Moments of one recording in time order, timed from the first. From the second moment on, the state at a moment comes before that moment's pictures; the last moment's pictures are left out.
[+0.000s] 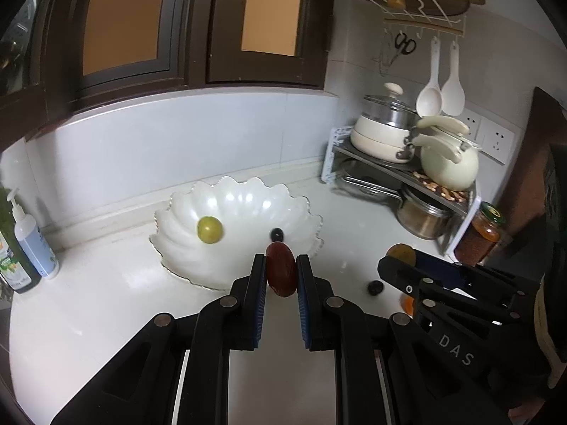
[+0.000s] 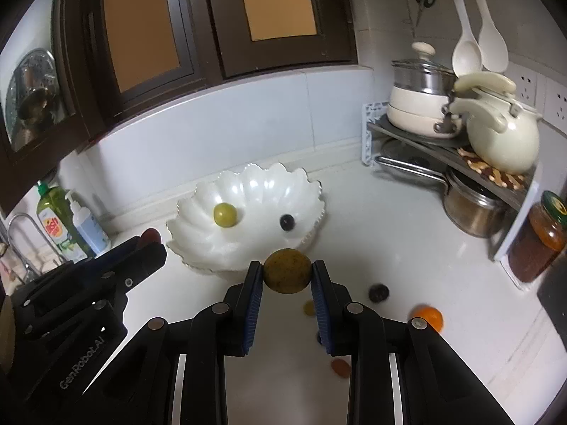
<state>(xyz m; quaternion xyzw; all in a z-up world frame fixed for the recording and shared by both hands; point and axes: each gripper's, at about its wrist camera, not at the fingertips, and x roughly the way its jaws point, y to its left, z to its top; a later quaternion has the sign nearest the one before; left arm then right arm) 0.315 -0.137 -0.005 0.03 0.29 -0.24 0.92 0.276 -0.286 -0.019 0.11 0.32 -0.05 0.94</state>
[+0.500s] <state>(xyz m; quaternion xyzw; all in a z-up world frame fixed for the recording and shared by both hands) 0.368 -0.116 0.001 0.04 0.29 -0.22 0.93 0.332 -0.266 -0.011 0.10 0.32 -0.03 0.94</state>
